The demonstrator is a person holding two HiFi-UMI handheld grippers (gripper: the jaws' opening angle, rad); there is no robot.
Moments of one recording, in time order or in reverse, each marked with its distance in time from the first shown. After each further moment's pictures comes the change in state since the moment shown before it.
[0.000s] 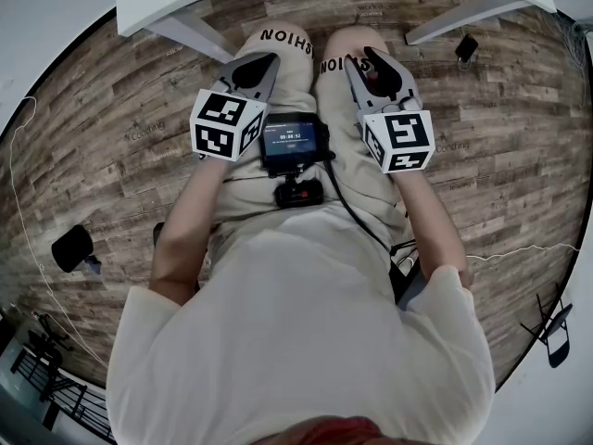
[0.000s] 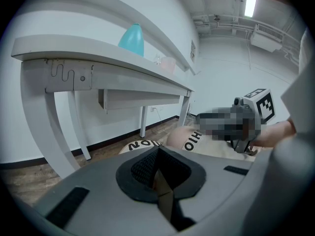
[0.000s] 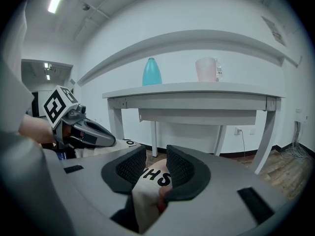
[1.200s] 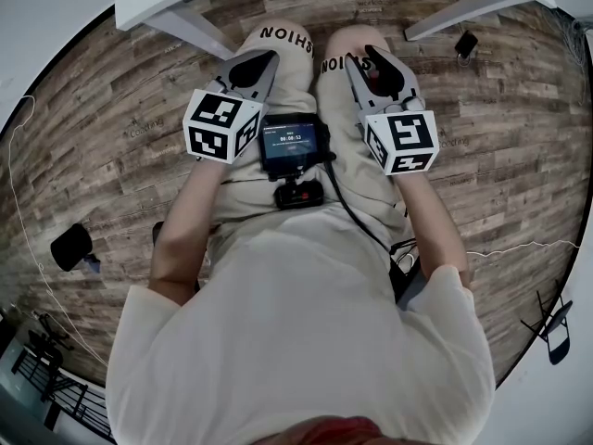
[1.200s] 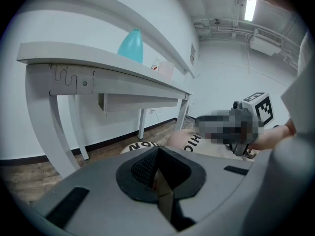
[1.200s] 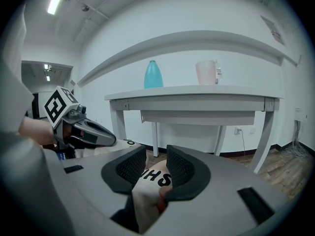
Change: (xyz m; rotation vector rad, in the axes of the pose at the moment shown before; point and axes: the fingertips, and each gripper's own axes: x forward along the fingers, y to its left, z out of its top) left arm -0.014 -0.006 0.004 -0.018 -0.024 -0.017; right arm -0.010 0.010 0.004 0.008 0.002 0.004
